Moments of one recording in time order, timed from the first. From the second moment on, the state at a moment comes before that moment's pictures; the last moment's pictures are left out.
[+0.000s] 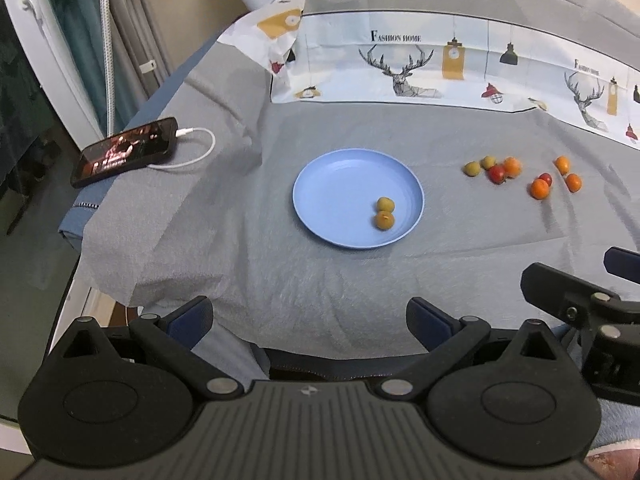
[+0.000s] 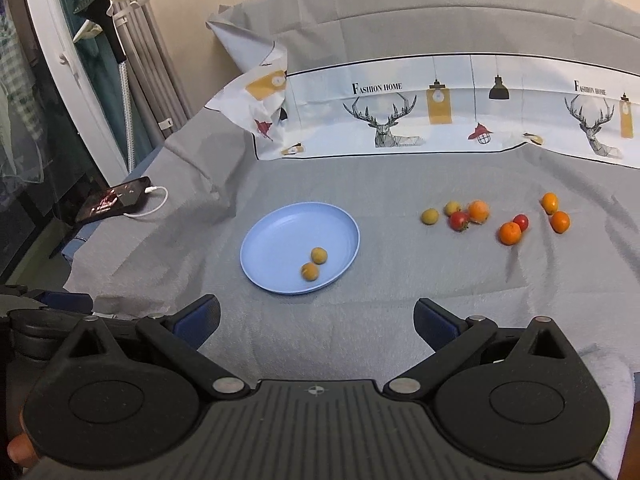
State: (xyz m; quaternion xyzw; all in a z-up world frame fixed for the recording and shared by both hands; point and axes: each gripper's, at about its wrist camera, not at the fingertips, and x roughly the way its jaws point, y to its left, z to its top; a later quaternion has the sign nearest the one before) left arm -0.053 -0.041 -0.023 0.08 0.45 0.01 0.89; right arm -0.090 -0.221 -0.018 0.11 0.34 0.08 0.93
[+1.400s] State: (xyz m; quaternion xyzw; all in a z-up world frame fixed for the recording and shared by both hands) left arm -0.015 -0.051 -0.041 0.07 0.49 -0.02 0.87; right arm -0.059 -0.233 -0.039 0.12 0.38 0.07 0.92
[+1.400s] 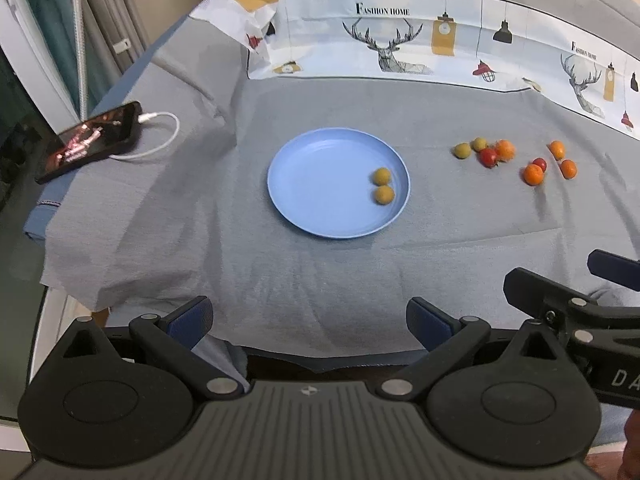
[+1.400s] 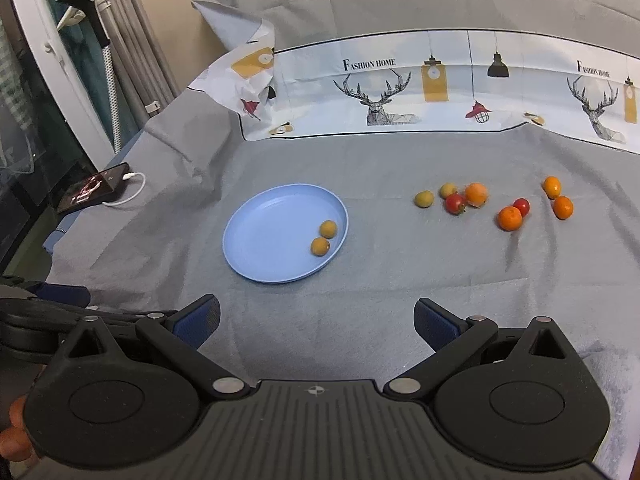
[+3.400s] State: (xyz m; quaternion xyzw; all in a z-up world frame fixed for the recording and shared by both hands) left arm 0.290 -0.301 -0.200 0.18 0.53 -0.24 0.79; right arm 0.138 -0.426 -0.258 0.08 0.31 -0.13 0.94
